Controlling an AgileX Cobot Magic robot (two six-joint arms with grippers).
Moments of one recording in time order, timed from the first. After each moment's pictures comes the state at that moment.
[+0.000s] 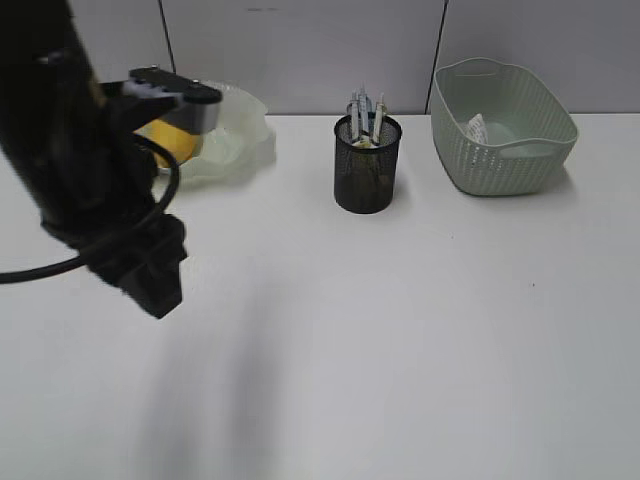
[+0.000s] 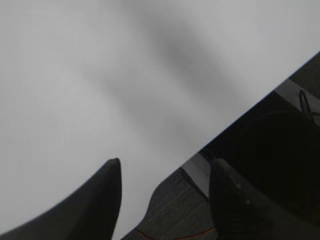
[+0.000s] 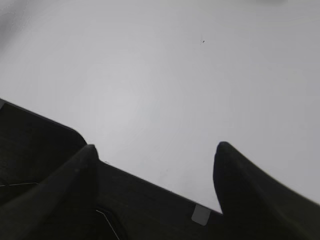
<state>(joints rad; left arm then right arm) -0.63 1.59 -1.23 -0.11 1.19 0.12 0.45 0.26 -0.51 -0.04 1.04 0.00</state>
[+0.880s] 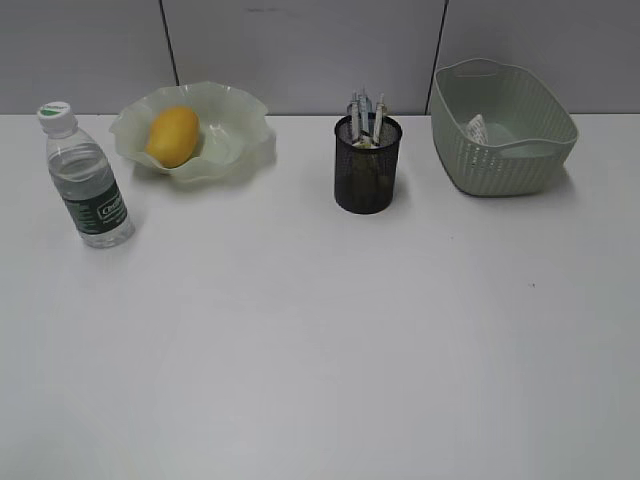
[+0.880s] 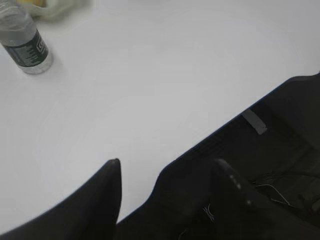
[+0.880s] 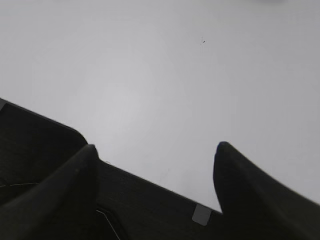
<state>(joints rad) -0.63 0.30 -0.71 -0.04 1.19 -0.04 0.45 0.26 -0.51 -0.04 1.04 0.01</state>
